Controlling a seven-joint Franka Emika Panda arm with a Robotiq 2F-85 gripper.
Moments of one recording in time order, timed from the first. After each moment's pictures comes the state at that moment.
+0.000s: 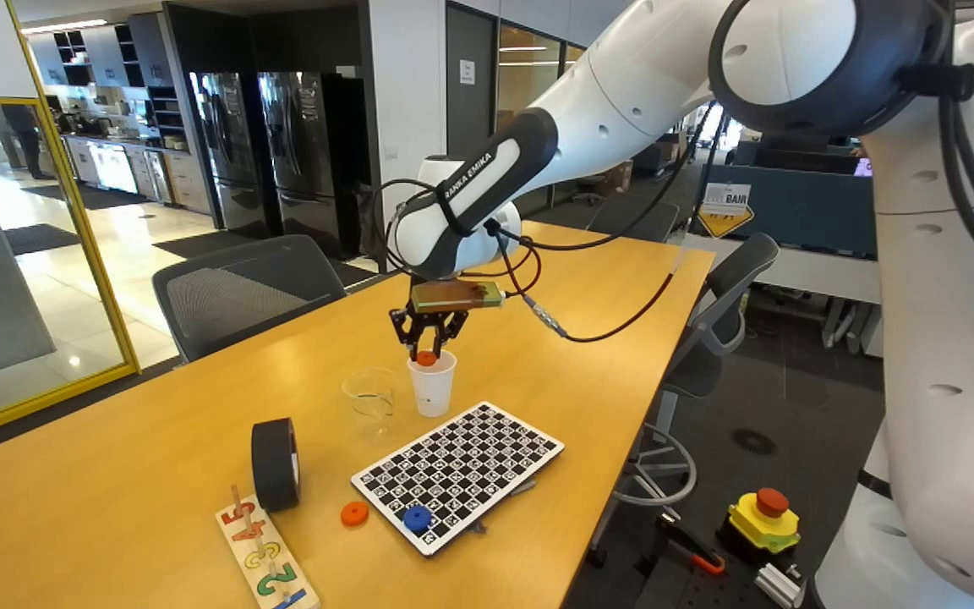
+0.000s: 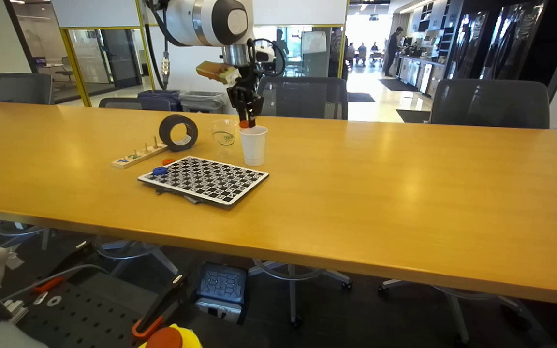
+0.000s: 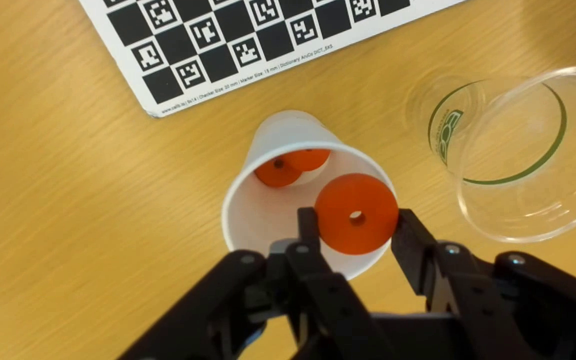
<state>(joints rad) 0.03 0.36 -0.04 -1.95 0.03 2.48 0.36</state>
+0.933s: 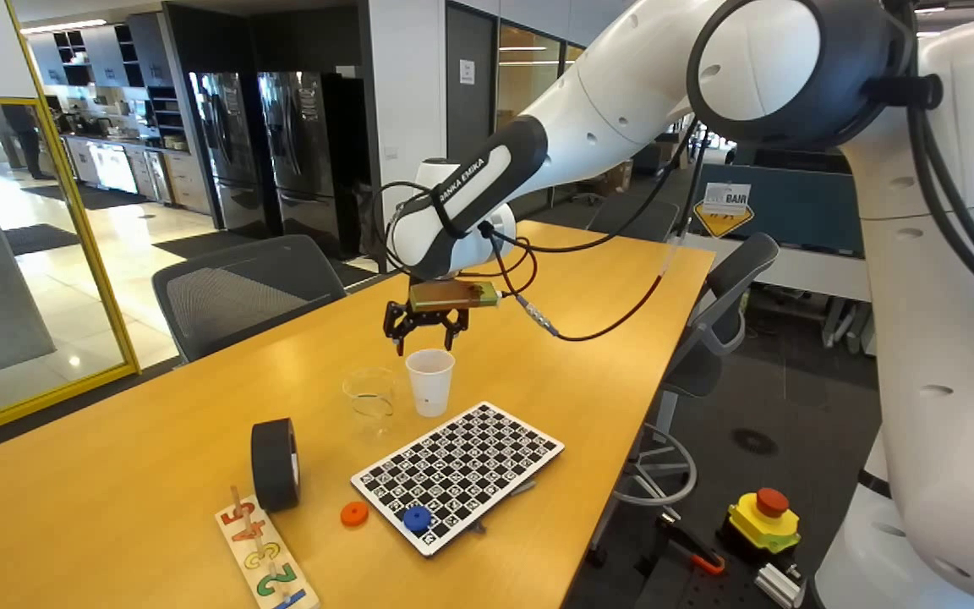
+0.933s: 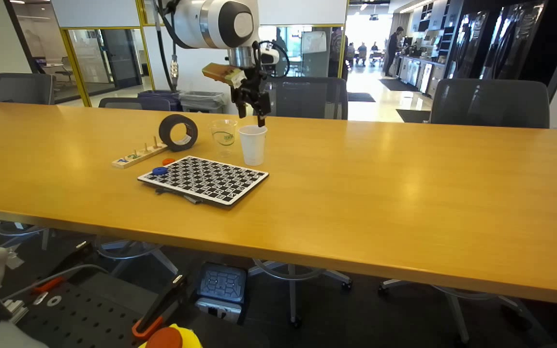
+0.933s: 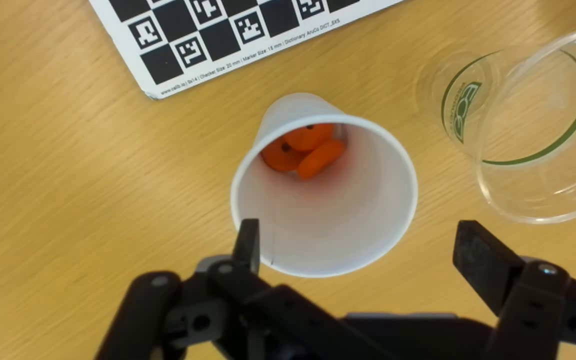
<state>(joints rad) 0.02 0.39 -0.04 -1.90 0.03 2.46 0.36</state>
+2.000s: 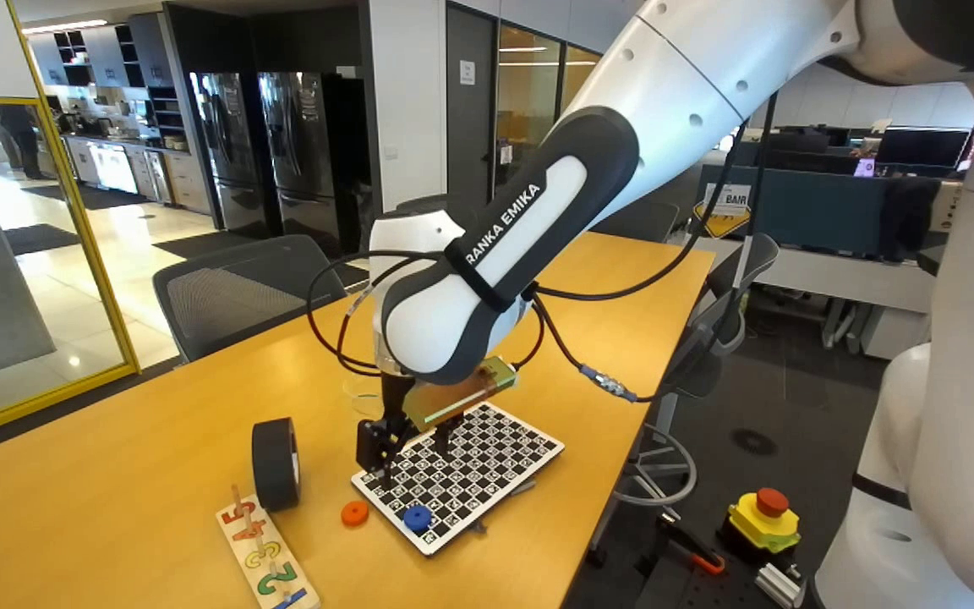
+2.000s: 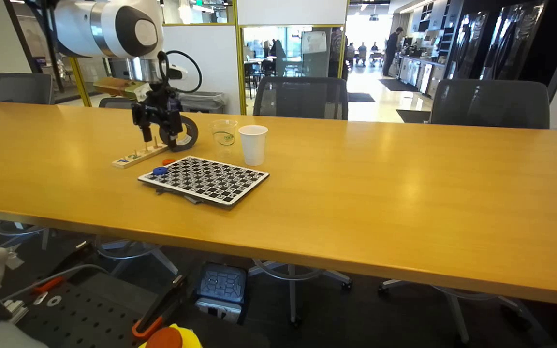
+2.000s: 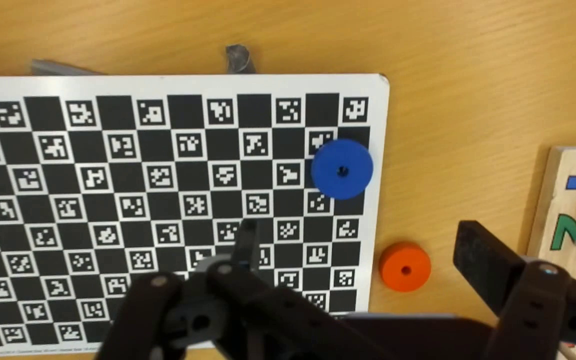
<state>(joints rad) 0.20 0.13 0.13 -2.36 0.01 2.49 0.37</state>
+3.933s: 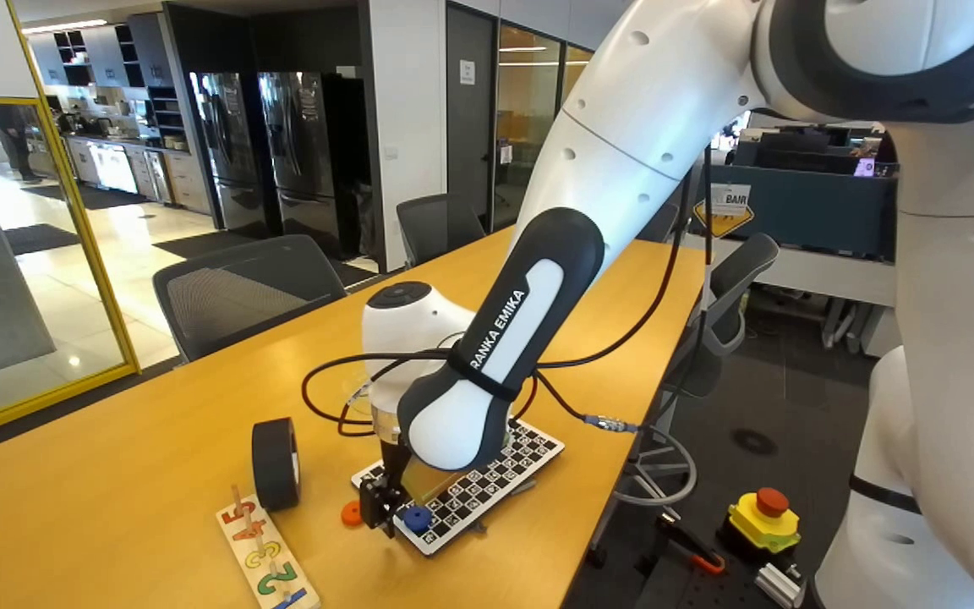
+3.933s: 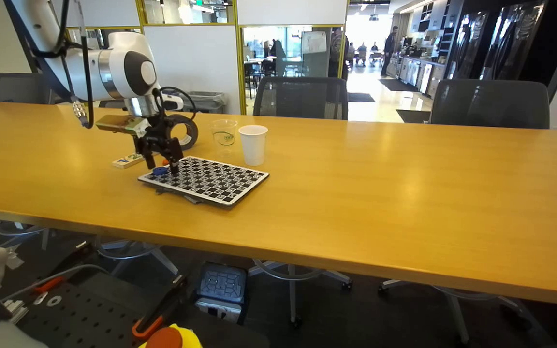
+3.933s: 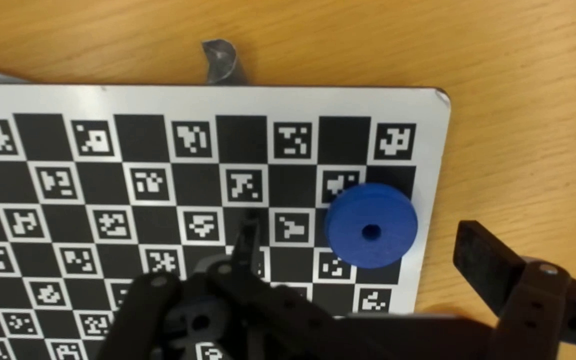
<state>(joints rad) 0.29 0.30 0.06 -2.37 -0.18 2.69 0.54</state>
